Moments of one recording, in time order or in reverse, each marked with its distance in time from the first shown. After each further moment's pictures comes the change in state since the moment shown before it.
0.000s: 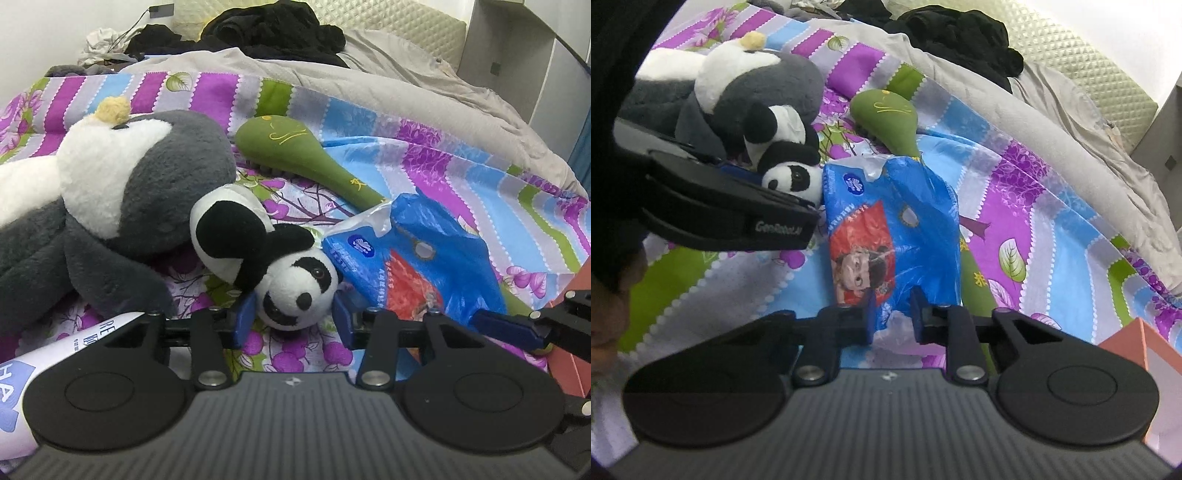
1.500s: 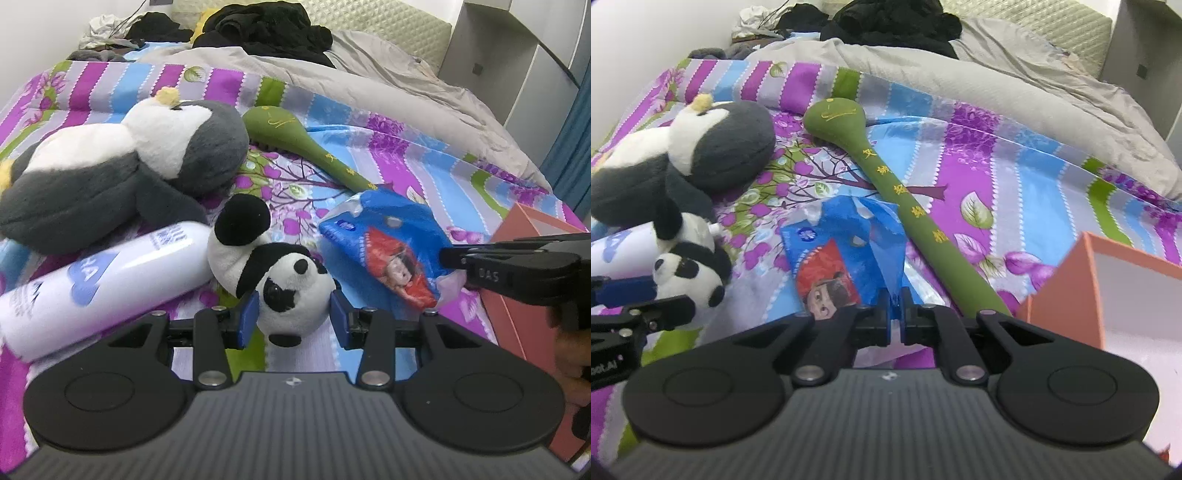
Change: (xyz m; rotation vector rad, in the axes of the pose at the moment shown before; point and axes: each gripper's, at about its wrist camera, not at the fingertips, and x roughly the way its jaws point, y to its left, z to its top) left arm -0.123 0.011 -0.051 -0.031 0.043 -0.069; right arm -0.044 -0.043 -0.014 0.306 0.047 0.044
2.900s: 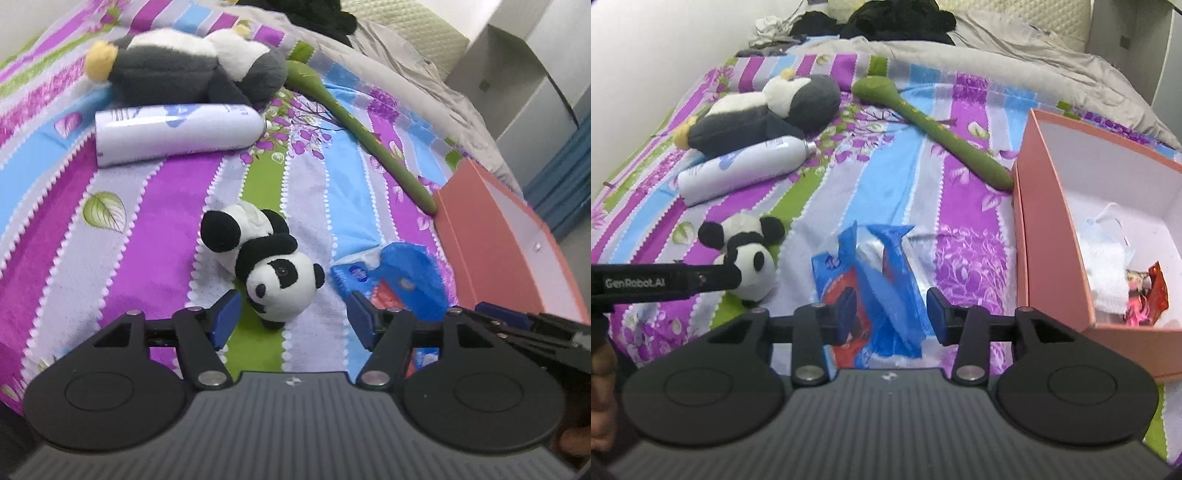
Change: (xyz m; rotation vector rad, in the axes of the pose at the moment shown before) left arm -0.122 0.028 -0.119 -0.212 0.090 -0.086; right arm -0.144 0.045 -0.134 0.078 -0.001 0.068
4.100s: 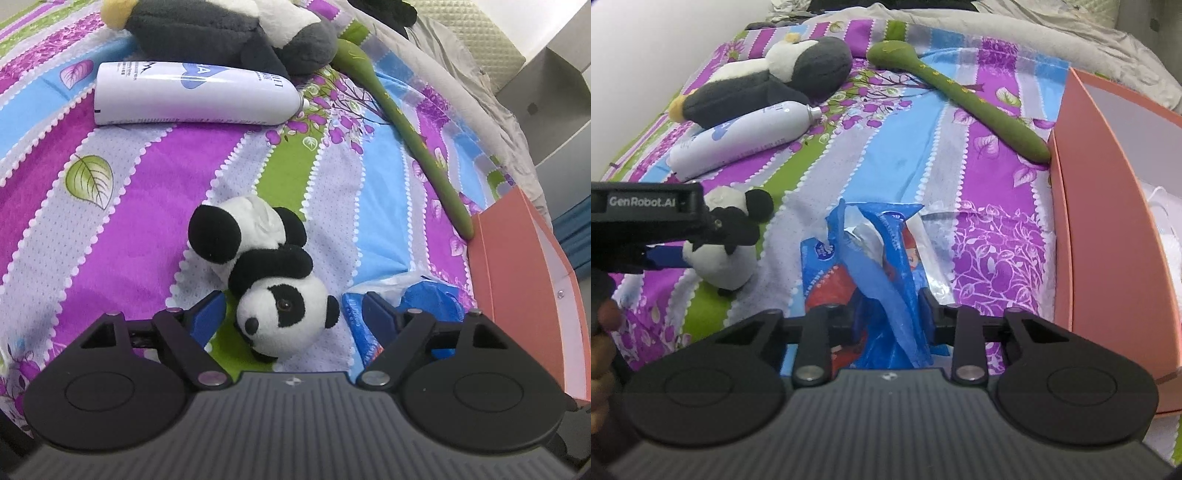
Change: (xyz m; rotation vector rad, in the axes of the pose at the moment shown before) left arm 0.054 0.001 0.023 -0.165 0.063 0.077; right arm 0.058 -0.014 -0.001 -0.011 0.092 0.086
